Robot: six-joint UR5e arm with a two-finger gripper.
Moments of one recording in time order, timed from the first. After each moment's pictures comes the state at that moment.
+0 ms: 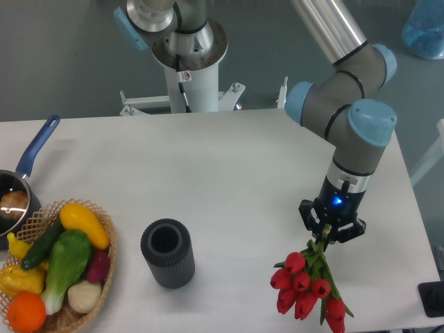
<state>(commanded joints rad) 2.71 -2.11 -1.52 -0.83 1.19 1.12</state>
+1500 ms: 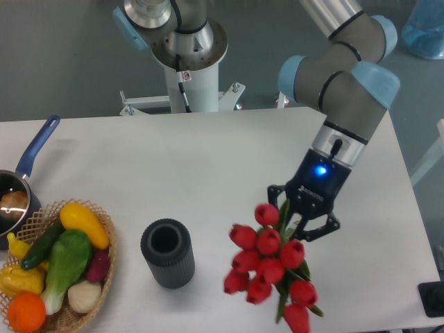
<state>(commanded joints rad) 2.66 -1.96 -1.52 -0.79 0.53 1.06</state>
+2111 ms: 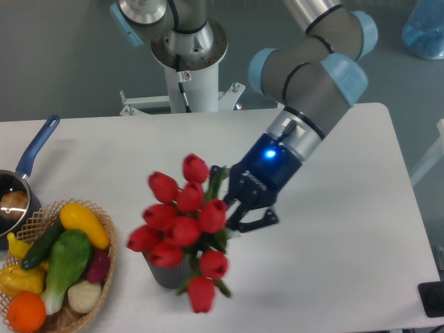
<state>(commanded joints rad) 2.57 -1.94 -1.54 -0.79 0.37 1.07</state>
